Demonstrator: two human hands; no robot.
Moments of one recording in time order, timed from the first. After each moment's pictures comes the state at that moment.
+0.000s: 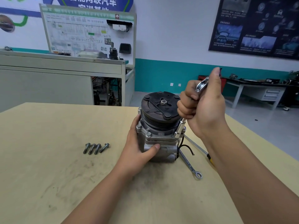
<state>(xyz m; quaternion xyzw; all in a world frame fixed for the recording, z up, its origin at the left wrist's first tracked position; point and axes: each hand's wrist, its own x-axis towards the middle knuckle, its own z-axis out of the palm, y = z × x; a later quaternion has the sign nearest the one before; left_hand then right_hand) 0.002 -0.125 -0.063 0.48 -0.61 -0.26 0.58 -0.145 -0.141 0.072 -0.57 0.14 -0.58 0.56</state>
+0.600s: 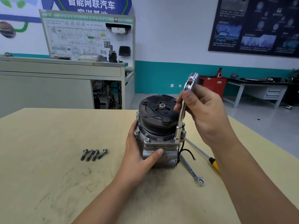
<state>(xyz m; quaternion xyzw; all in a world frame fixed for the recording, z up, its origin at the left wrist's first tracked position) -0.005 -0.125 -0.066 0.48 -0.61 -0.24 0.58 -0.165 -0.152 0.059 -0.71 0.17 -0.57 0.37</state>
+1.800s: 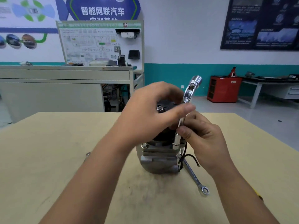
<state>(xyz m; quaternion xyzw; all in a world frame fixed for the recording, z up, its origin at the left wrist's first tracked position) -0.031 -0.107 0.079 0.40 -0.77 0.02 0.49 -0.175 -0.158 0.010 -0.73 0.20 -0.57 0.31</state>
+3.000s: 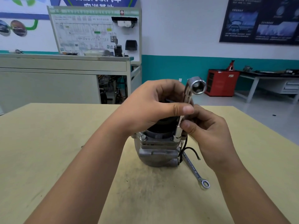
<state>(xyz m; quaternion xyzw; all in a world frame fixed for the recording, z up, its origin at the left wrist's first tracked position) -0.021 -0.131 0.067 0.30 -0.77 -0.30 0.47 -0.180 -0.168 0.000 -0.71 0.19 -0.57 0.37</state>
